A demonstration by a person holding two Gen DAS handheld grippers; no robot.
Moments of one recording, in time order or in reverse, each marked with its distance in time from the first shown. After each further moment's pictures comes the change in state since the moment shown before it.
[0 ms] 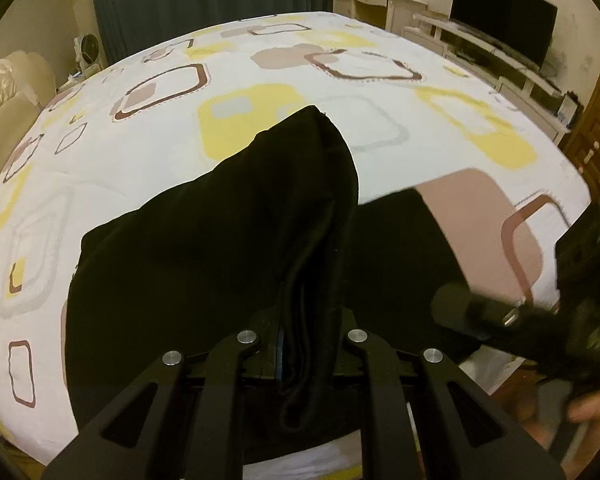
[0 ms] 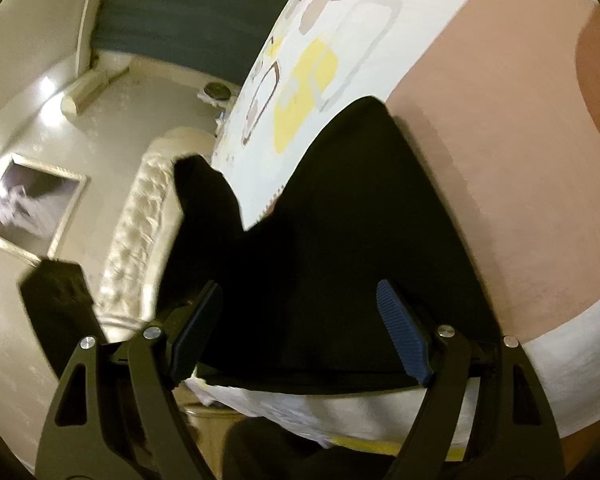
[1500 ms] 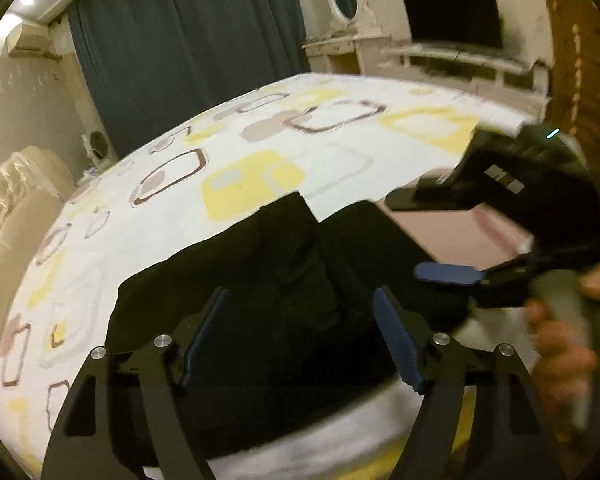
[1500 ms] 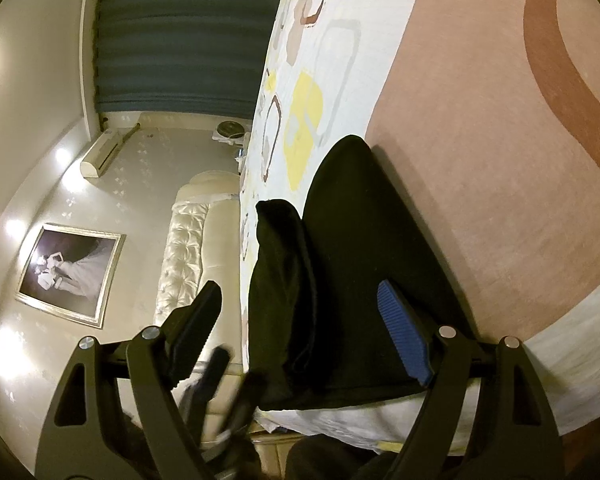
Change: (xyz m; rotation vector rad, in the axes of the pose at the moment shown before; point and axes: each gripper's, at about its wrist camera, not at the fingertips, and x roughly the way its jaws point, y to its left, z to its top) left arm -0.056 -0.039 -0.048 0.182 -0.271 0.080; right arm -0.025 -0.020 0.012 0.171 -0.074 0.128
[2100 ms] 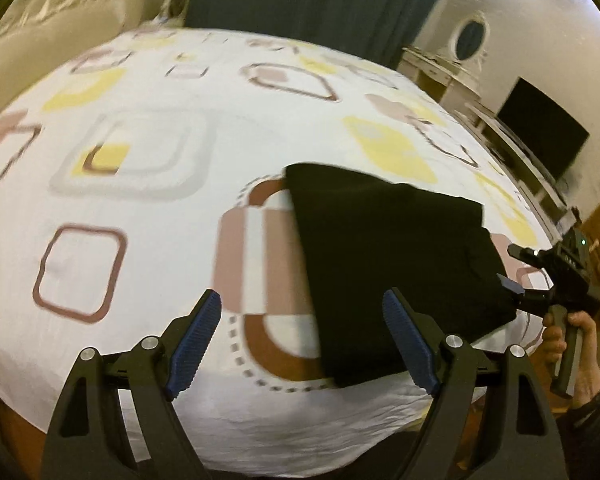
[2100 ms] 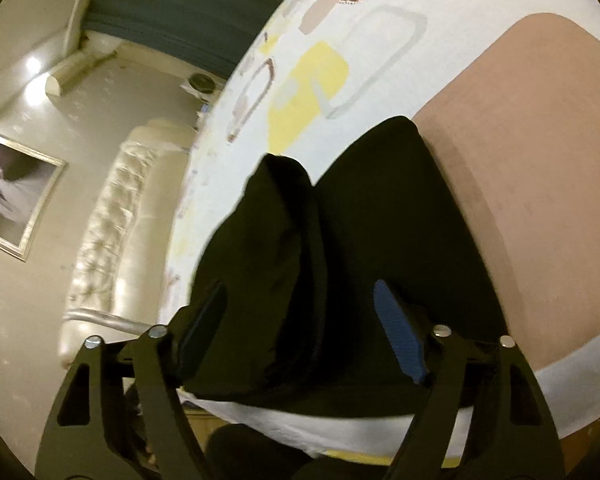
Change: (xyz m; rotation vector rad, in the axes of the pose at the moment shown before) left arm -0.039 0.233 -0.114 -0.587 0.139 -0.113; right arm 0.049 0.050 -0.016 -0.264 0.083 -0.283
